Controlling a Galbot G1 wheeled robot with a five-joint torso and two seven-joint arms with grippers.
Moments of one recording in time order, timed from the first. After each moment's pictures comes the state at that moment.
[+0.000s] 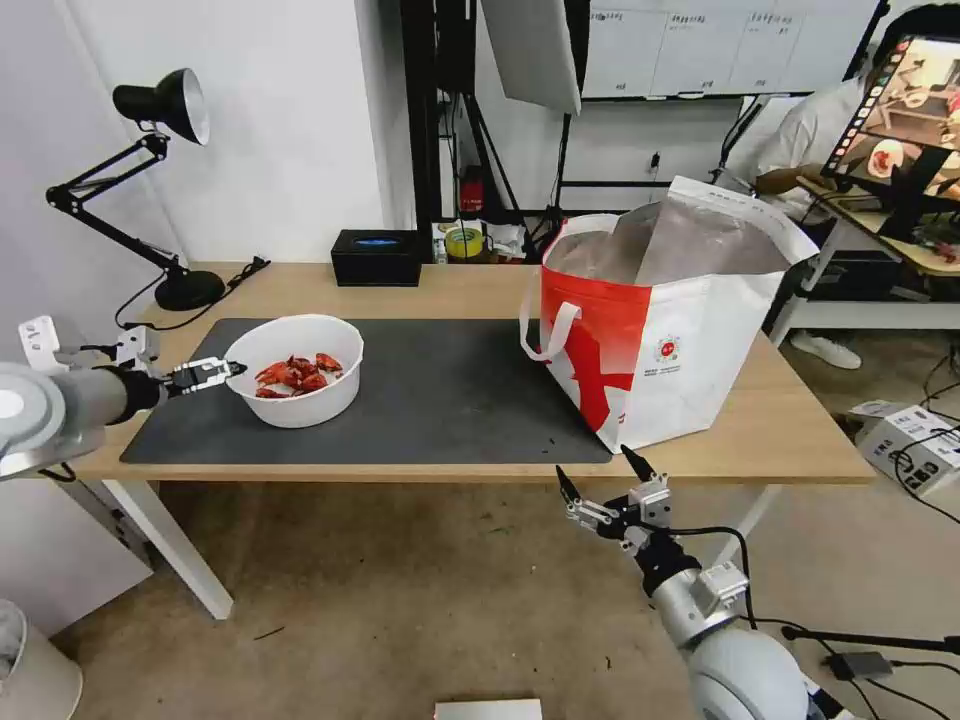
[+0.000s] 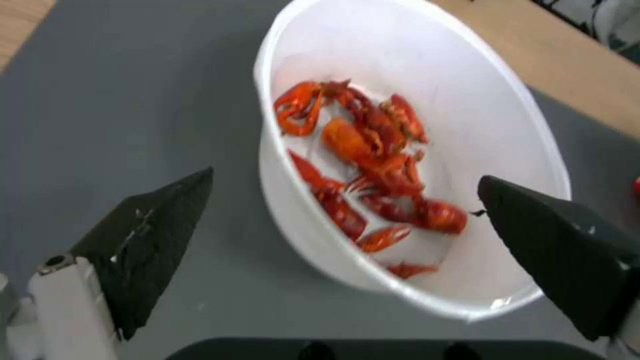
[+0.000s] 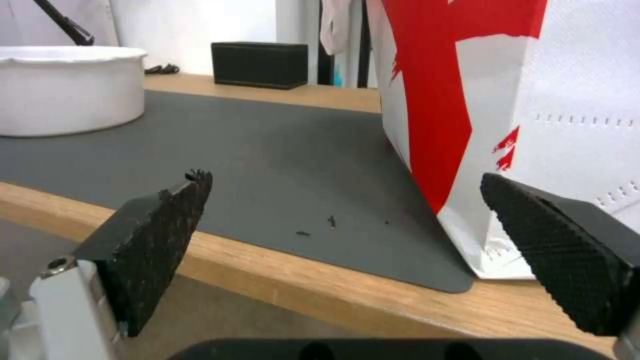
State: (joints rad) left arm 0.87 -0.51 -0.49 -1.75 -1.79 0.75 -0.51; right arm -1.42 0.85 0.13 2.08 0.44 0.14 0.27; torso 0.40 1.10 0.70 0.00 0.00
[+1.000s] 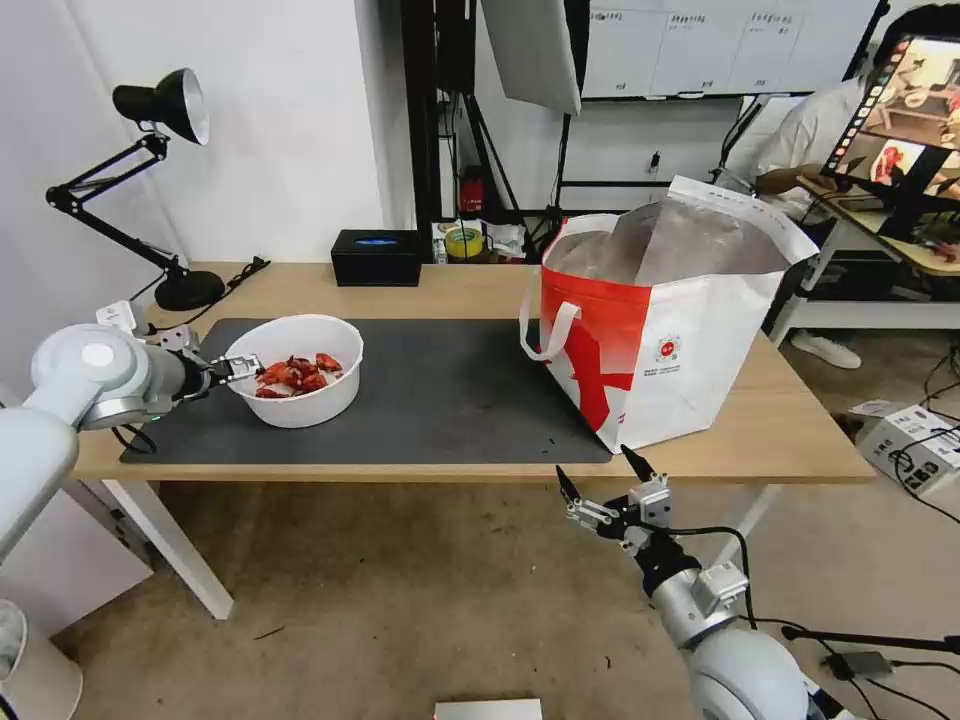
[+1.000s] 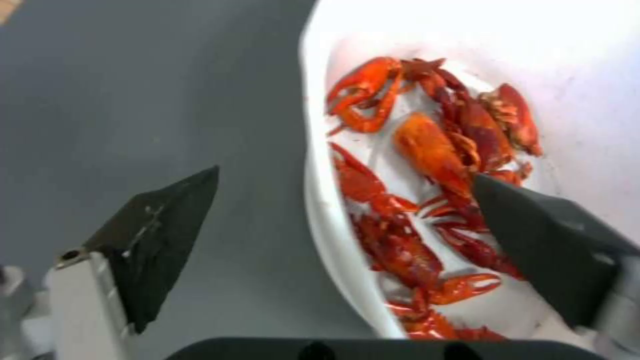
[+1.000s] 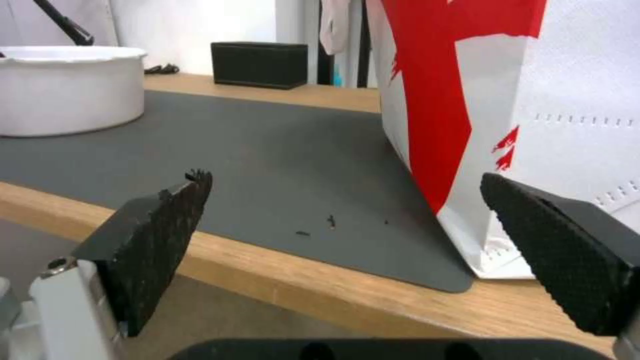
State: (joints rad) left arm 0.54 -0.60 -0.14 -1.60 -1.84 0.74 -0.81; right arm -1.42 0.85 0.13 2.08 0.44 0.14 0.27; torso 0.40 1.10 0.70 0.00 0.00
